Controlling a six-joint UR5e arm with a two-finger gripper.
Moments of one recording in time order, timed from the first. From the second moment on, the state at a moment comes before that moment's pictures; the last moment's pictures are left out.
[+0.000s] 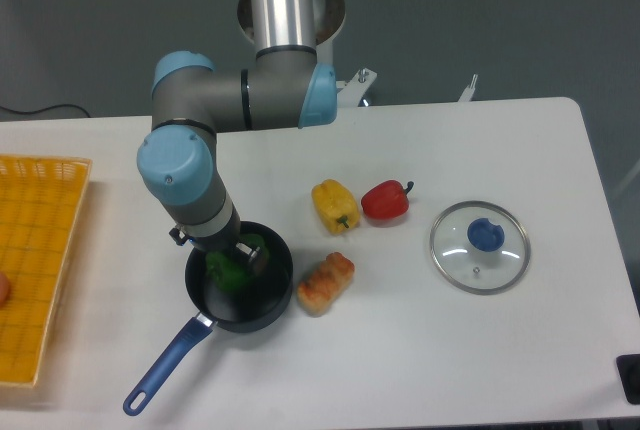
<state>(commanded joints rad) 2.13 -2.02 -1.56 -1.16 1.64 0.63</state>
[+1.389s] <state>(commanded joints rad) 2.11 -2.05 -1.56 -1.15 1.65 0.63</state>
